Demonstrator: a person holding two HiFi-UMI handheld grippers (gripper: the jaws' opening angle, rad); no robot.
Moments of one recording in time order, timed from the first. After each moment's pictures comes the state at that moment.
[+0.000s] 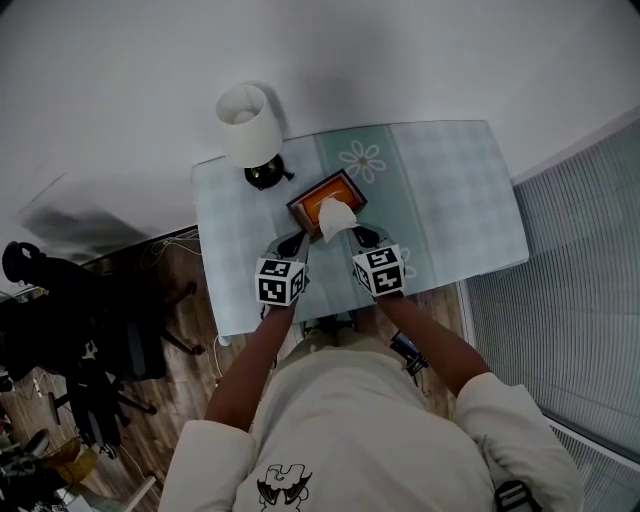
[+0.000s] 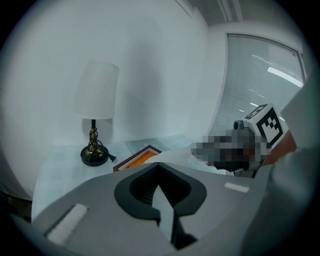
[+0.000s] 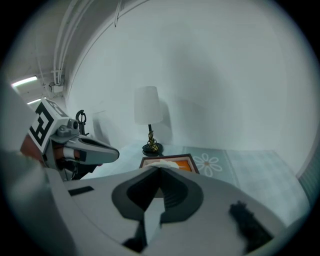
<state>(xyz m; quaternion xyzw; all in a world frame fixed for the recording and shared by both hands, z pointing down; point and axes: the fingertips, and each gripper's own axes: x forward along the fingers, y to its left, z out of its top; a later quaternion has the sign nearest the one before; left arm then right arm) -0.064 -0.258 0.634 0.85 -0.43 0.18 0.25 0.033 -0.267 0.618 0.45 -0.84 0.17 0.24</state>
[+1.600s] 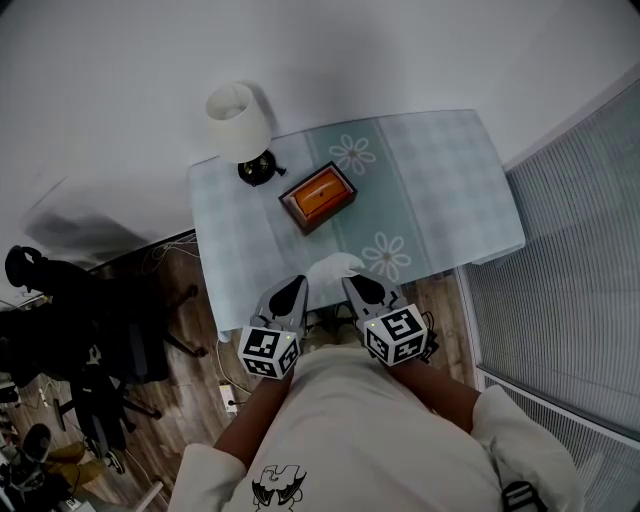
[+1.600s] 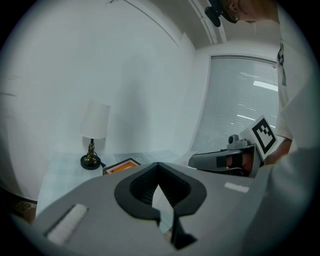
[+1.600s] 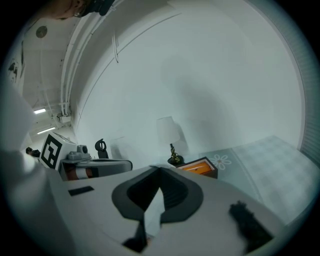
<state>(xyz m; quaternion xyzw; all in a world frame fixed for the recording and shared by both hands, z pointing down) -0.058 -0.120 0.521 0.88 -0.42 0.09 0.21 0.020 -0.120 0.510 0.44 -0.87 0.22 0.11</state>
